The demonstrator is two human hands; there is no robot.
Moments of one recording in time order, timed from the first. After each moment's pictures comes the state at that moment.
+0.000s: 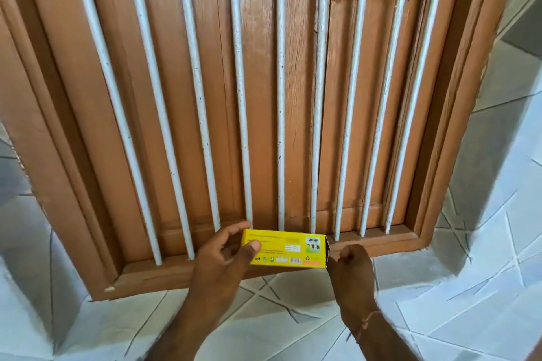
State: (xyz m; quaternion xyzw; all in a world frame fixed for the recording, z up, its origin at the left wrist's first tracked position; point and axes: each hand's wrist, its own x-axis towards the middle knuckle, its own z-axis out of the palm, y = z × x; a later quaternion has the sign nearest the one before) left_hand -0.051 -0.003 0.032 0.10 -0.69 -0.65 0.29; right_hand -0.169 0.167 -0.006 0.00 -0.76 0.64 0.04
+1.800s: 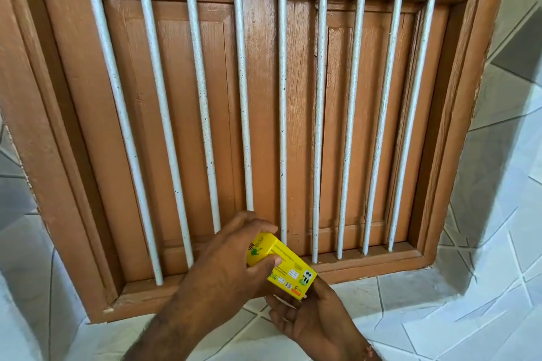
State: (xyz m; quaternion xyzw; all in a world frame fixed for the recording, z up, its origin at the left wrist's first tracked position) left_hand -0.037 0.001 0.100 0.00 -0.91 -0.28 0.30; right_hand -0.134 0.141 0.000 -0.04 -0.42 0.81 -0.40
